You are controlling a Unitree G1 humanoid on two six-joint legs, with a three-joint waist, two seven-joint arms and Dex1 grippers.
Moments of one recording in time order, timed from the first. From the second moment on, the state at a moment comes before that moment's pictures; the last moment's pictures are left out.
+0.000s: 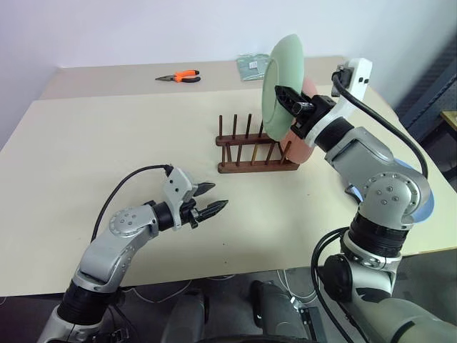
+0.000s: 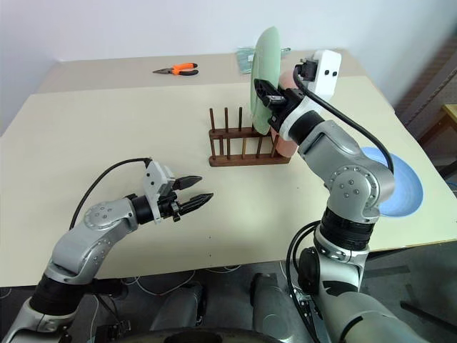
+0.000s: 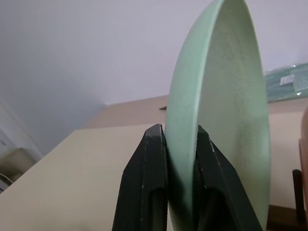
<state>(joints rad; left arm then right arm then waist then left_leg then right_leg) -0.17 0.52 -0.14 -0.39 -0.42 0.50 -0.65 -0.72 -0.18 -0.34 -0.37 0.76 1.05 0.09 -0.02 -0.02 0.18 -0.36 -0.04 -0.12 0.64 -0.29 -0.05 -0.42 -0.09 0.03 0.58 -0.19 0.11</state>
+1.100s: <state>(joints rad) -0.16 0.49 -0.15 -0.39 -0.36 0.51 -0.63 -0.73 -0.47 0.00 -0.31 0.51 0.78 0.29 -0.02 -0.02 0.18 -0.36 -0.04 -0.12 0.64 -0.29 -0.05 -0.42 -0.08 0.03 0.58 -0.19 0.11</state>
